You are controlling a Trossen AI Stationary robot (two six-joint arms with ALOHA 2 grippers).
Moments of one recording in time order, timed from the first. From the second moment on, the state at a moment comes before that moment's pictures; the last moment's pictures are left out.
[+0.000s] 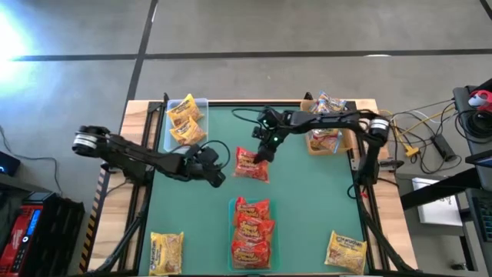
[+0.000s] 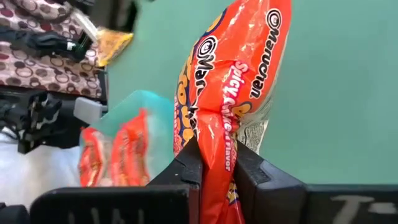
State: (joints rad) left arm -0.14 1.41 0.68 -0.25 -0.62 -0.70; right arm -0.36 1.83 1.25 -0.36 -0.81 0.28
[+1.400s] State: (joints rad) left arm -0.13 1.34 0.68 -0.38 -0.62 -0.72; right arm 0.49 1.86 1.25 -0.07 -0.13 0.56
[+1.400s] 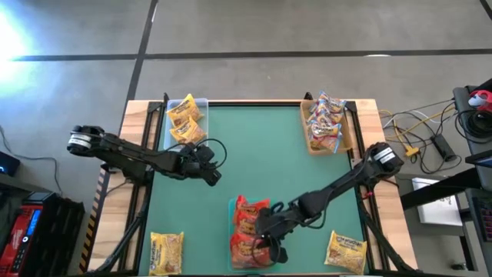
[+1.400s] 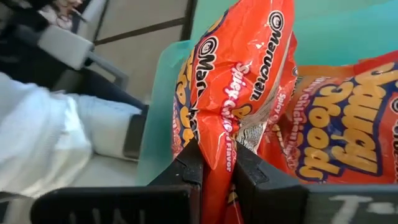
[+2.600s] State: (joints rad) left arm -0.70 1.28 0.76 -0.50 -0.17 -1.50; right arm 0.44 1.71 1.42 -0.71 -0.05 0.27
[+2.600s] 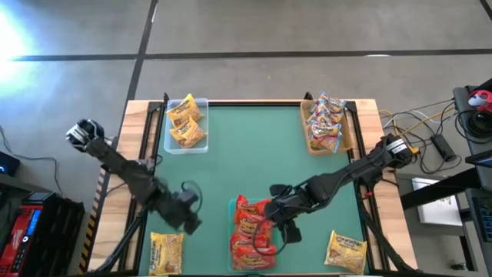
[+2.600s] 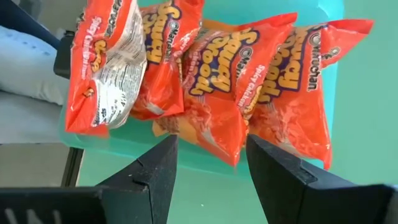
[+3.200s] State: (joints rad) left arm -1.09 1.63 1.09 -0.90 0.28 -2.14; right arm 0.42 1.71 1.42 -0.71 -0.05 0.25
